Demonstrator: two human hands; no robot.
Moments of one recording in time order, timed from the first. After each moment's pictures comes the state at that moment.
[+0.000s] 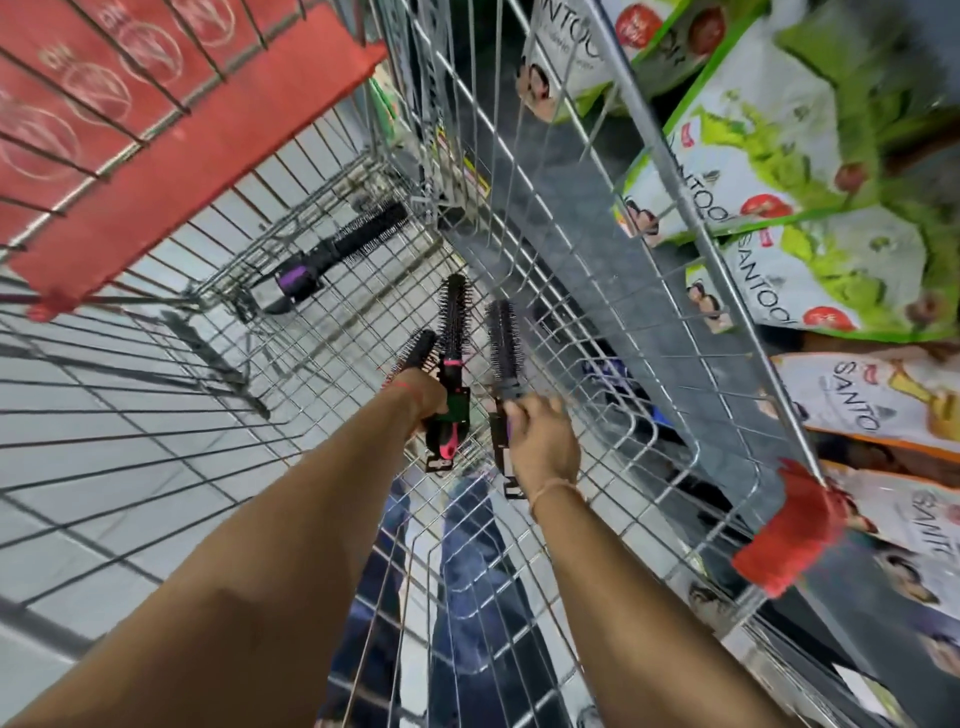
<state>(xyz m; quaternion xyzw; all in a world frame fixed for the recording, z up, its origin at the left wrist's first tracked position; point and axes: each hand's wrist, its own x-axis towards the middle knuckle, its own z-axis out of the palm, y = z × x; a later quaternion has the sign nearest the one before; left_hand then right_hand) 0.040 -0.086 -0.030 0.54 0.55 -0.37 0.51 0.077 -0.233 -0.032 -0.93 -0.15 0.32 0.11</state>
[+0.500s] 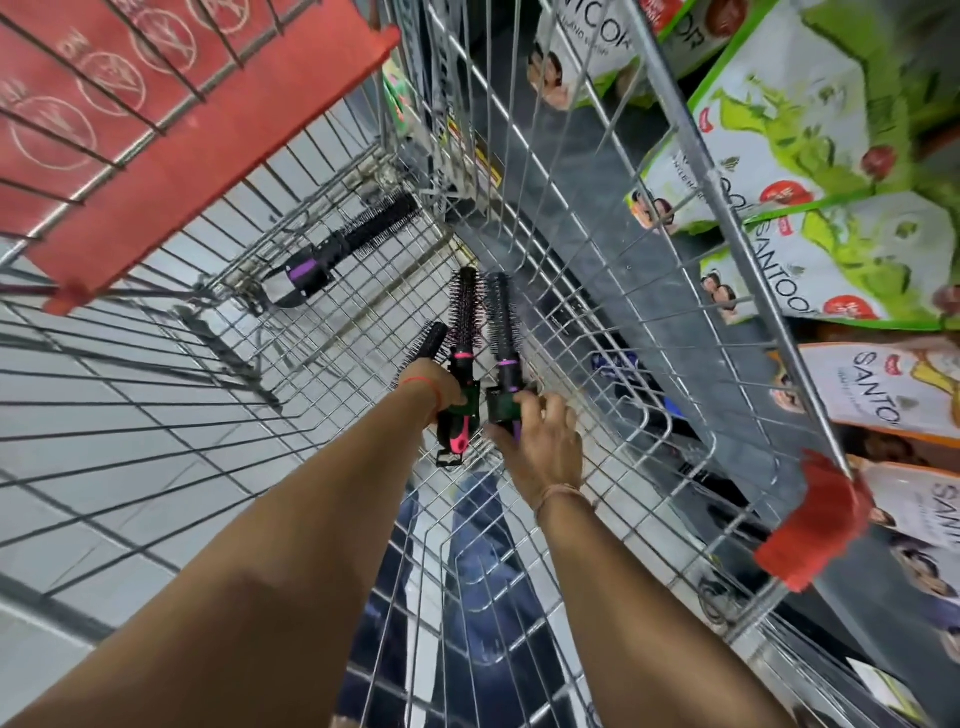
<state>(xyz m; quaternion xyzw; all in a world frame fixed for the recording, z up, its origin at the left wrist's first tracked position) 0.041 -0.087 -0.033 0.62 0.52 -0.38 0.45 0.061 -0.238 -0.030 -0.92 -0.22 0.31 0.07</state>
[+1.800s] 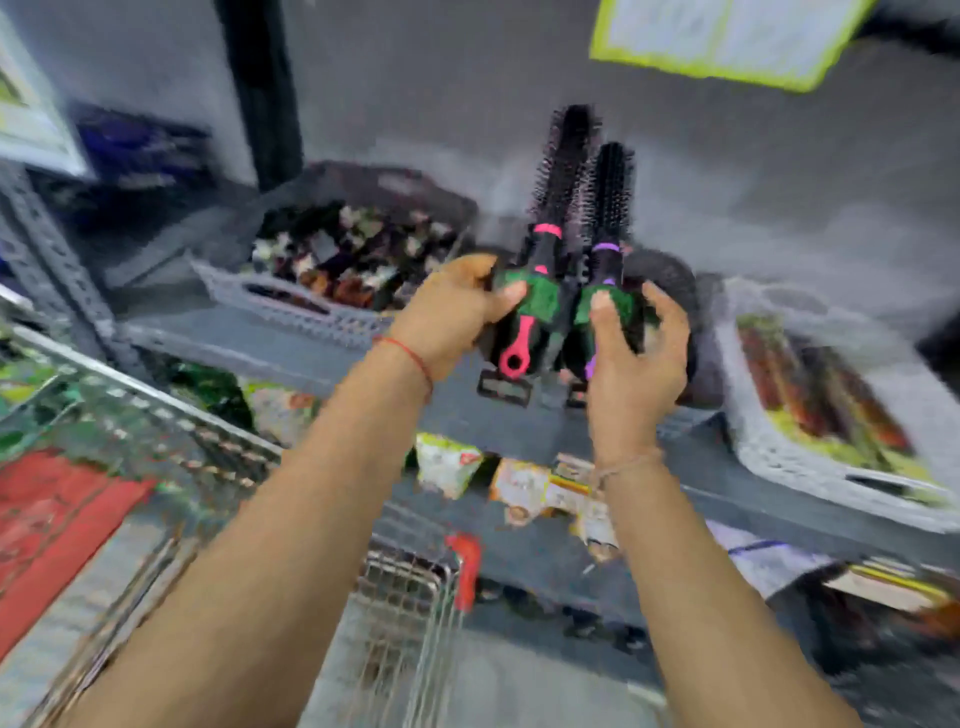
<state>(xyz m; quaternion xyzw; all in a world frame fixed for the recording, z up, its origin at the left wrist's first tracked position) 0.191 -0.248 0.403 0.69 -0.03 -0.02 0.72 0.186 -0.383 0.372 -0.65 0.05 -0.37 0.66</state>
